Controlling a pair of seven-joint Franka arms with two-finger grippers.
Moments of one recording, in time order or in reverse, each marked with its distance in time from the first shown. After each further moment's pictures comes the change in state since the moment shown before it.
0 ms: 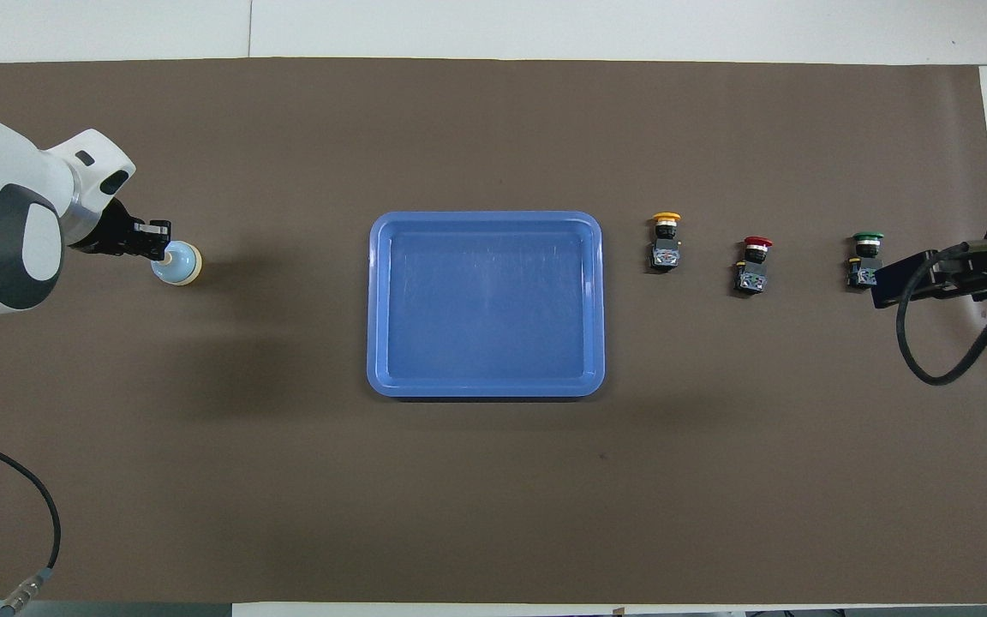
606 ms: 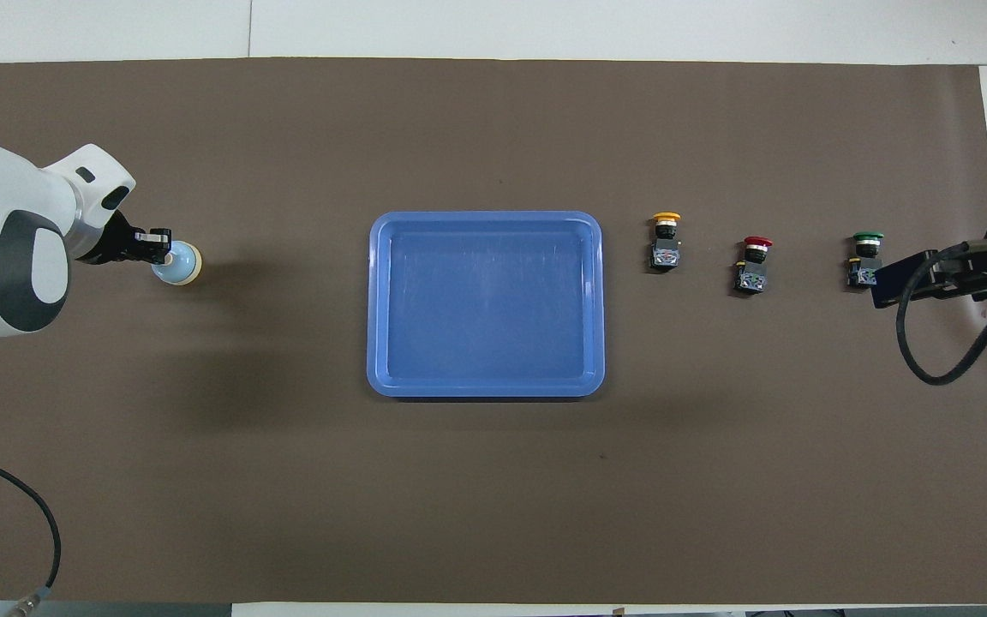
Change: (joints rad) left arm 0.012 -0.051 0.003 0.014 0.000 -0.066 0.014; right arm 0.000 0.000 0.000 0.000 0.000 0.000 0.000
